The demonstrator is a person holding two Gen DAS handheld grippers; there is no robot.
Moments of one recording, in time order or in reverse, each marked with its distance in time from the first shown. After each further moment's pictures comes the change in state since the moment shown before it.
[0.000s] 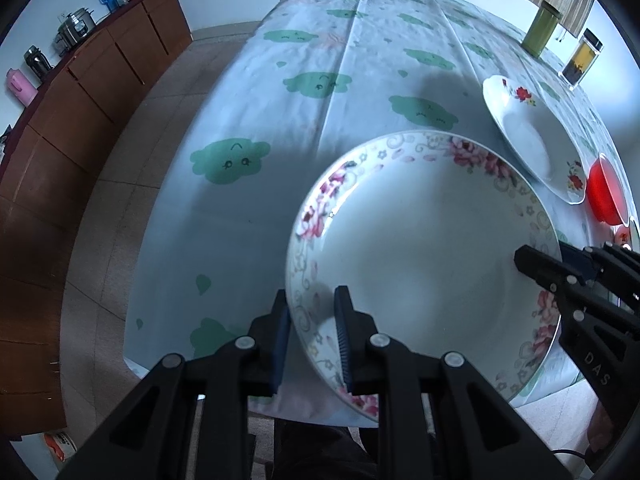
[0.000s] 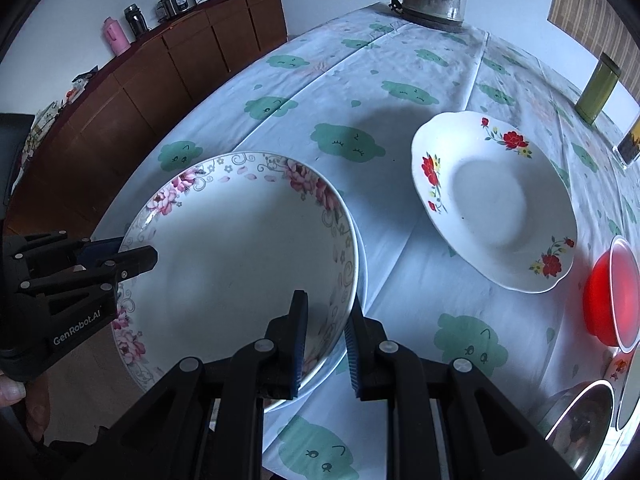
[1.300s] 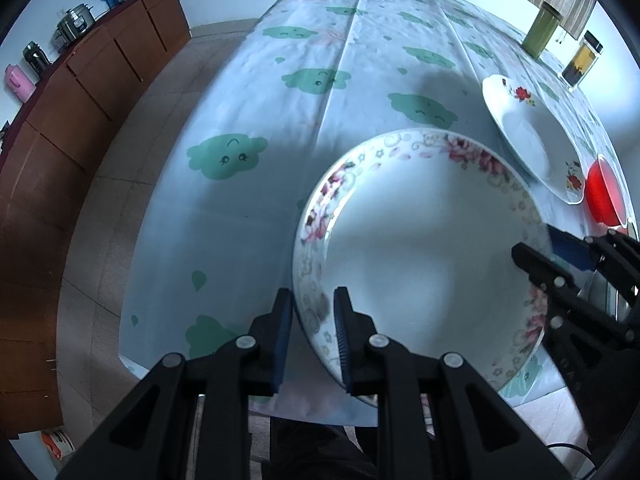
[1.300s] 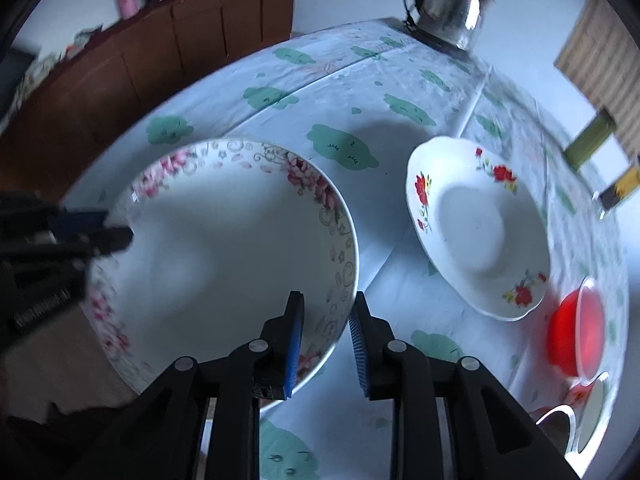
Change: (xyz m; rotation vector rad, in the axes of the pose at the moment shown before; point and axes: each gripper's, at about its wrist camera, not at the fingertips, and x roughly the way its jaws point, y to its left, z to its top) left arm 0.002 0.000 -0.002 -0.010 0.006 -0.010; right arm 0.006 0.017 -0.002 -0.178 -0.007 -0.165
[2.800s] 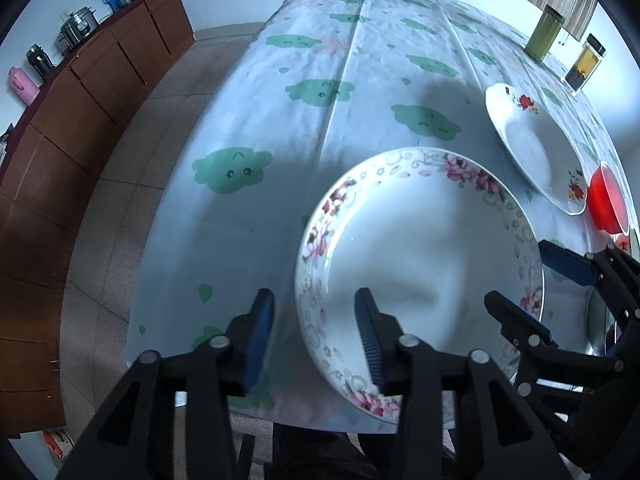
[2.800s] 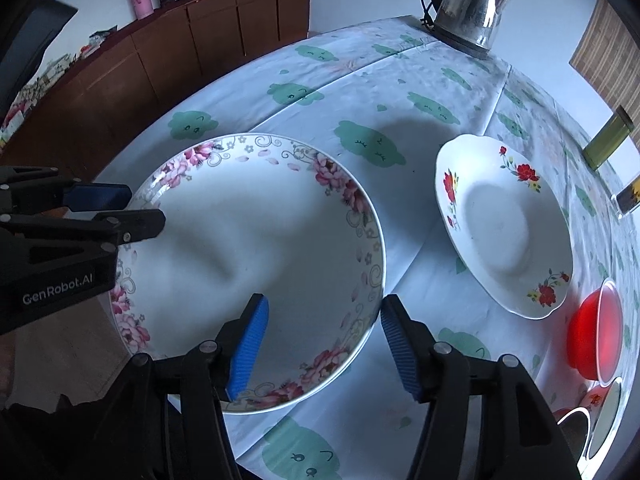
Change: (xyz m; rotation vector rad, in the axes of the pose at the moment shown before) left arm -0.004 0.000 0.008 -0.002 -0.013 0.020; right arm 0.001 0.006 -0.001 0.031 0.000 0.103
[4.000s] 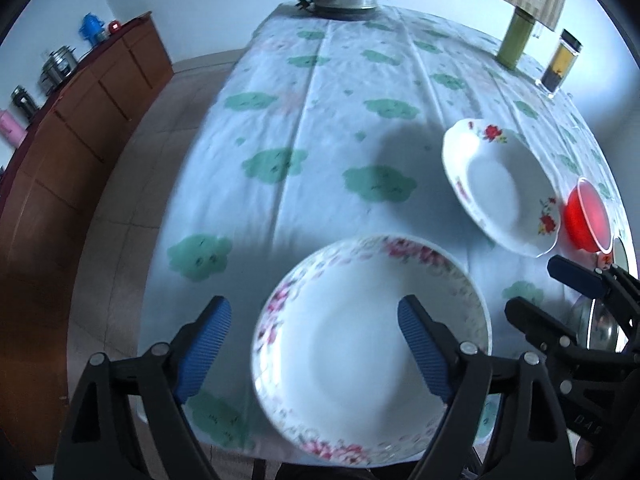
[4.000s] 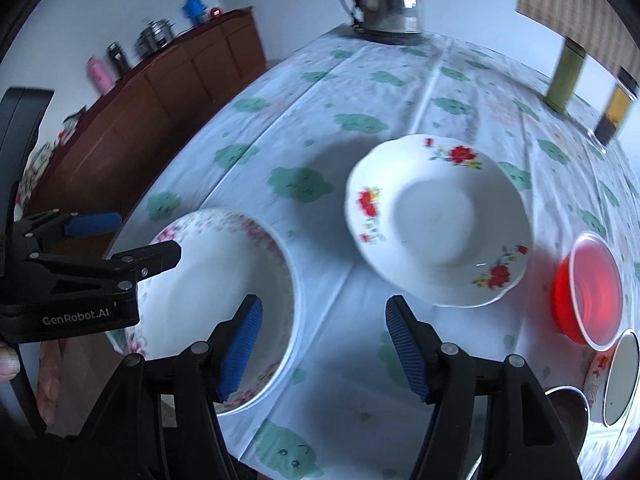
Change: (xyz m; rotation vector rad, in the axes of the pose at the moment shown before) left arm -0.023 -0.042 0.055 0.105 -0.067 -0.029; right arm -0.035 -0.076 0.006 0.277 -0.073 0.061
